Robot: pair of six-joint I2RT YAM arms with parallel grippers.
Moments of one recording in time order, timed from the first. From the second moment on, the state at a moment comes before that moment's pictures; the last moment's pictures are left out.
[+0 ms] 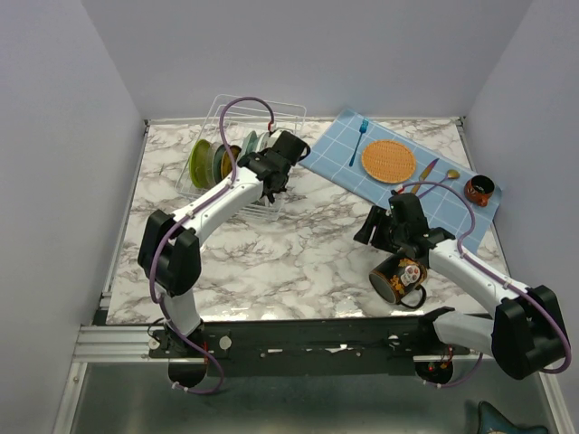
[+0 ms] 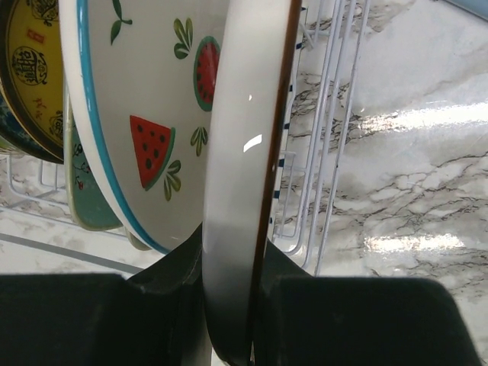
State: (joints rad) left arm -0.64 1.78 1.57 -0.74 -0.50 -0.36; right arm 0.38 1.17 0.62 -0.28 -0.07 0.64
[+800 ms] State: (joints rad) left arm -0.62 1.80 1.53 -0.66 -0.51 -0.35; right arm 0.38 1.17 0.62 -0.29 -0.07 0.64
